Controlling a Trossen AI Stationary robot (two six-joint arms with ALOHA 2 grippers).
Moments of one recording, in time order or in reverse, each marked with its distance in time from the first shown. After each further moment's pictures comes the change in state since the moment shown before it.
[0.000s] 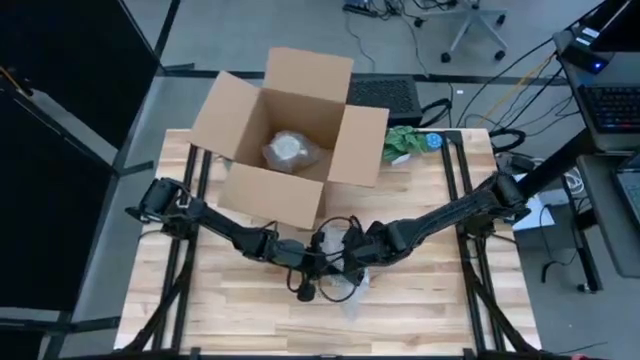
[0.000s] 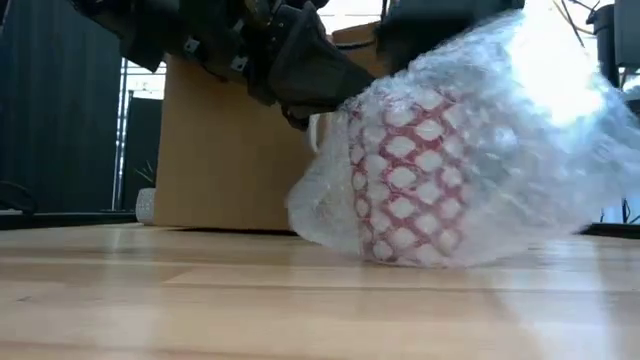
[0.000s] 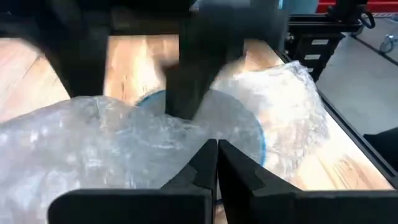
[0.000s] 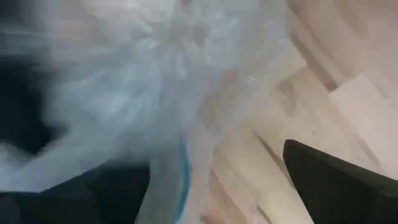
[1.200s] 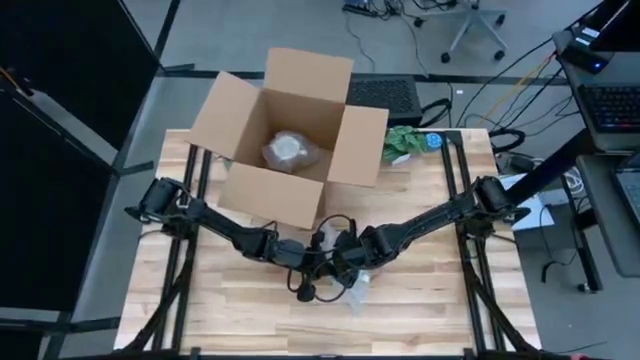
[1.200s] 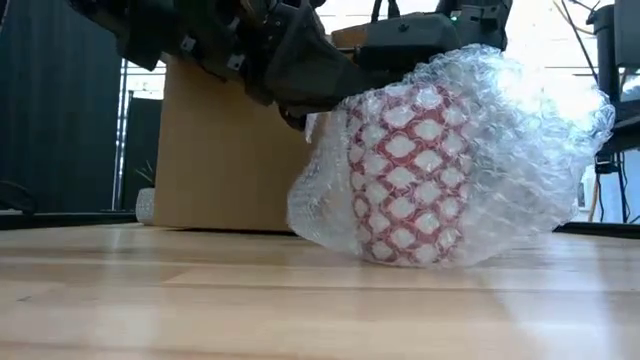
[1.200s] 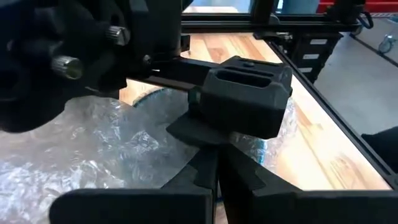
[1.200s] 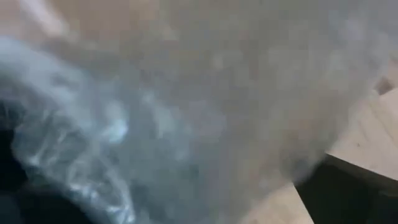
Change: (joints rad) left arm 0.001 0.000 0.000 0.001 -0.003 -0.005; right arm -0.027 0.138 0.003 0.074 -0.044 0.002
